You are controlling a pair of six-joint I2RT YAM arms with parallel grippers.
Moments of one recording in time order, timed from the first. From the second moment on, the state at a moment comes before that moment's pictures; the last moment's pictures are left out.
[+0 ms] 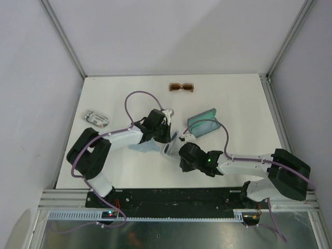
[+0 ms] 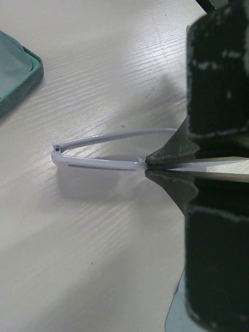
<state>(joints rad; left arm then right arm) -0.66 1.67 0.93 -0.13 0.17 -0.34 1.11 1.36 0.67 -0.17 0.21 0.74</state>
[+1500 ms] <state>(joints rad) -0.75 1.69 0.95 -0.13 0.19 -0.31 0.71 1.64 0.85 -0.06 0.00 0.61</state>
